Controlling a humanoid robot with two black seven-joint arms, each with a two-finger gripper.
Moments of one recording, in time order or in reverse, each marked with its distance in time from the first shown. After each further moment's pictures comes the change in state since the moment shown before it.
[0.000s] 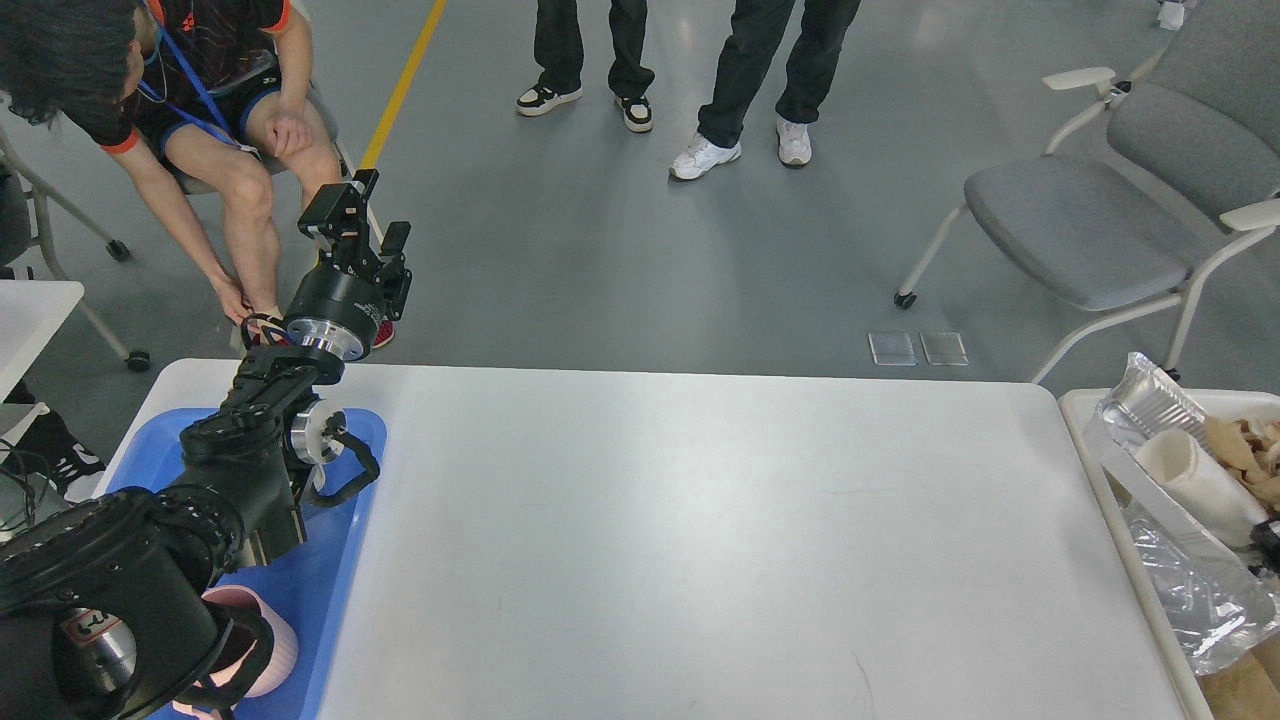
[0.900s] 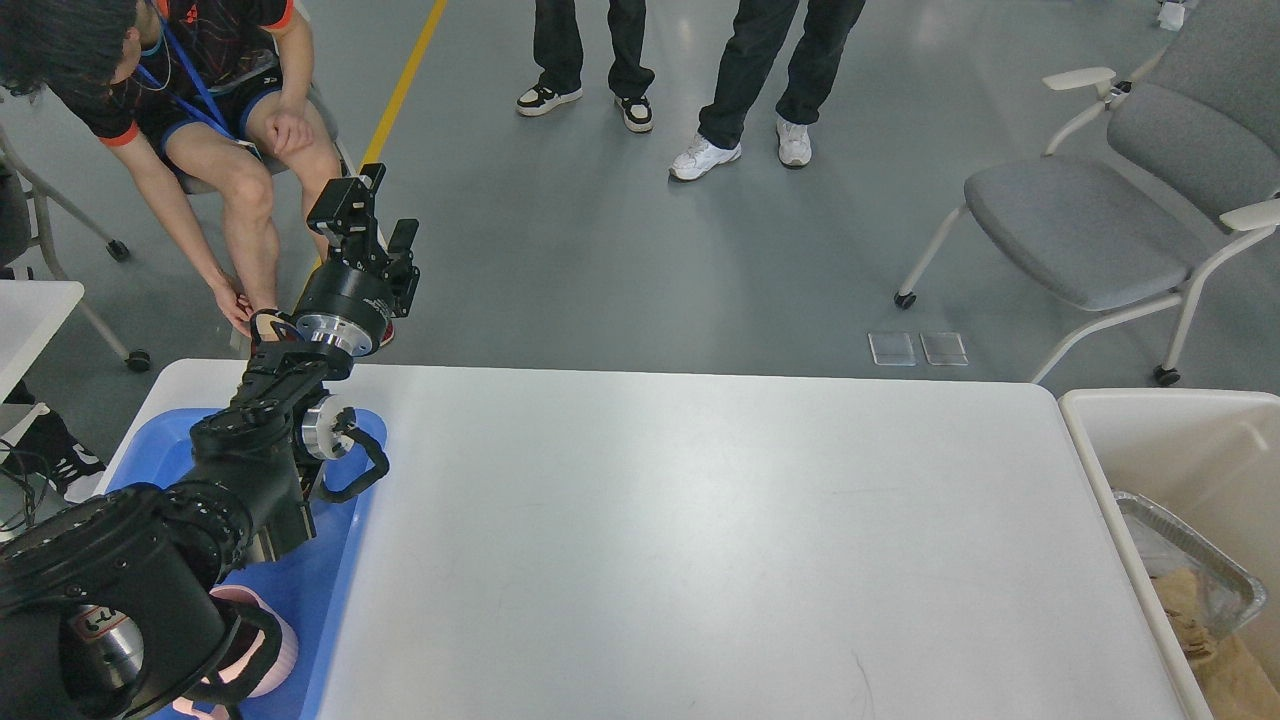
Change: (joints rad) left arm -0.012 -0.010 0.001 0.000 0.000 0.023 0.000; right arm -0.111 0.009 0.247 -0.029 0.053 -0.017 -0.091
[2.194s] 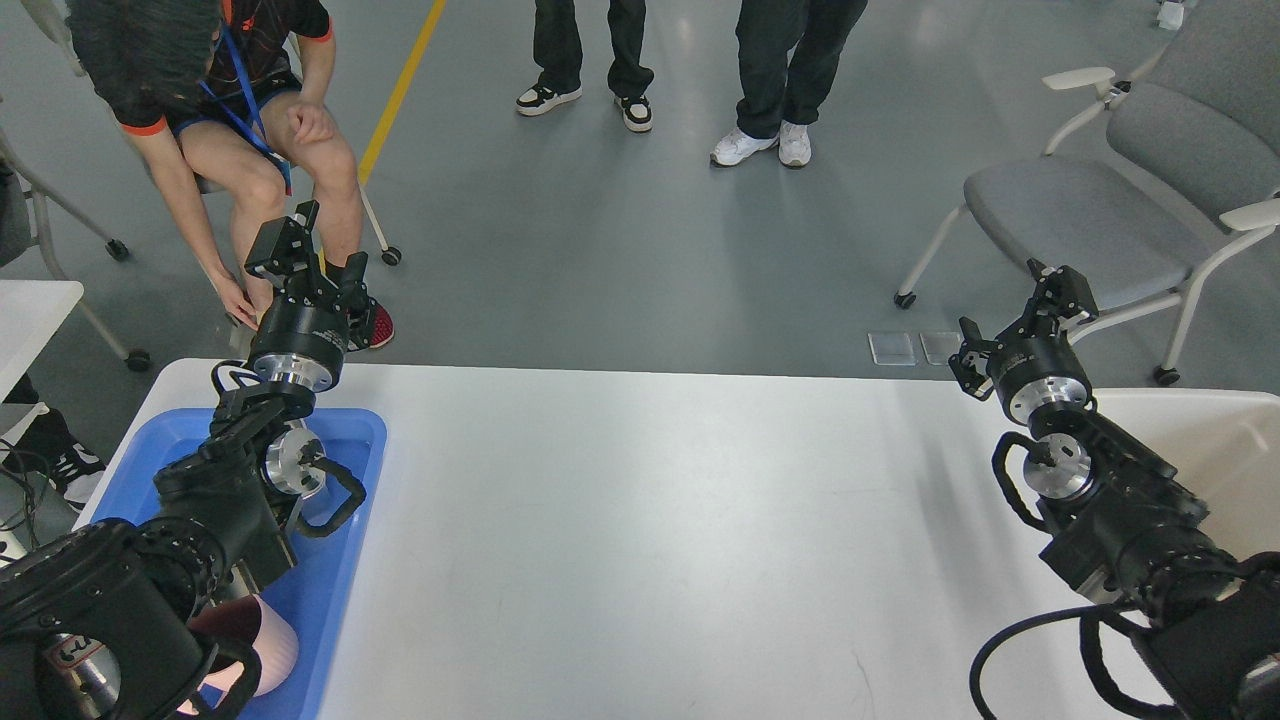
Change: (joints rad) left arm 0.089 0.044 -0.069 0.000 -0.119 -0.078 -0.017; right arm 0.475 0.387 0.734 0.171 0.051 0.096 0.004
